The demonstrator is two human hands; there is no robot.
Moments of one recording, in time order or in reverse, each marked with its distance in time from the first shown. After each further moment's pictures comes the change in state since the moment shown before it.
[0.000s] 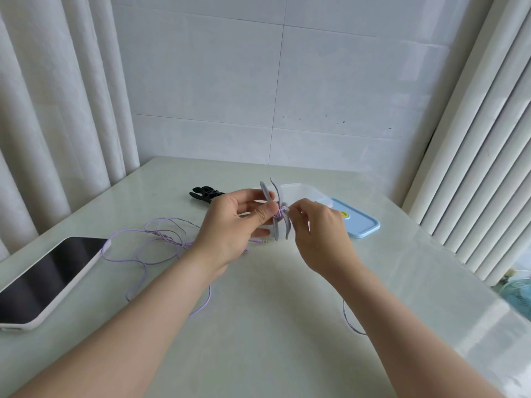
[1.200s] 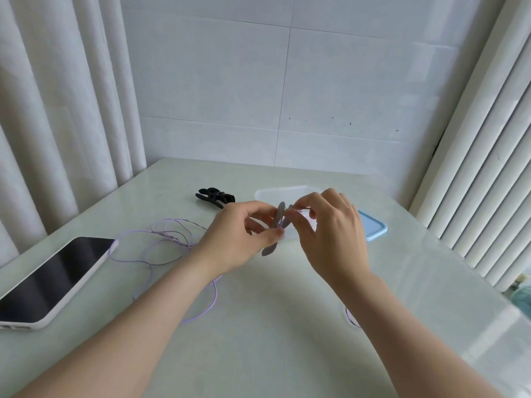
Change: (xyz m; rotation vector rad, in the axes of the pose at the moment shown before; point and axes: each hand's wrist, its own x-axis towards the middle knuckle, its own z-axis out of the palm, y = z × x) left_hand 0.004 -0.013 -0.021 0.412 -0.155 0.099; right_hand -0.004 -0.006 -0.003 -0.118 0.266 -0.204
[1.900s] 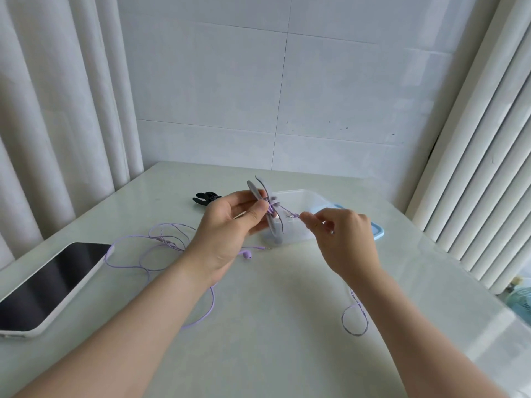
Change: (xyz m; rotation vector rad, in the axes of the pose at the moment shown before) left_hand 0.002 0.009 0.003 -0.563 0.127 -0.151; right_hand 0.005 0.033 -0.008 0.079 -0.140 0.210
